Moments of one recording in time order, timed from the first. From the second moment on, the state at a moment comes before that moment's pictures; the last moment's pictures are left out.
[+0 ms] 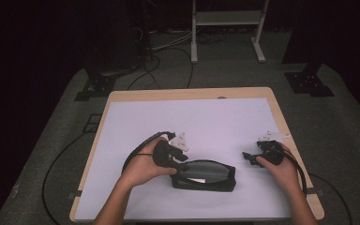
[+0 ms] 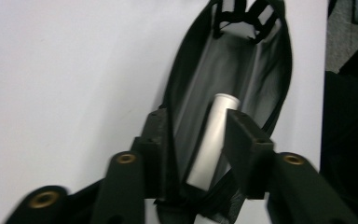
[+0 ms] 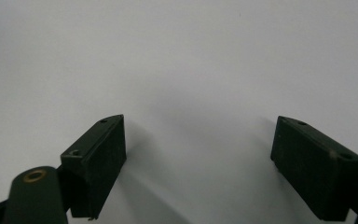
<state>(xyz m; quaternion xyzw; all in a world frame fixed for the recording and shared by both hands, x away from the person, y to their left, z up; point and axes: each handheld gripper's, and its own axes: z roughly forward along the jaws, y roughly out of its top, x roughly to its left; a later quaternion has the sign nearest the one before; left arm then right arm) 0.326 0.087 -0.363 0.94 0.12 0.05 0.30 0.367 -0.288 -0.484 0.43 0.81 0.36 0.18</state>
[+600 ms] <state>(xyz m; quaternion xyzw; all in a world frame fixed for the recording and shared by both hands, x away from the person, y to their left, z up) 0.332 0.139 -0.369 0.91 0.21 0.10 0.34 0.367 -0.288 -0.484 0.43 0.81 0.36 0.18</state>
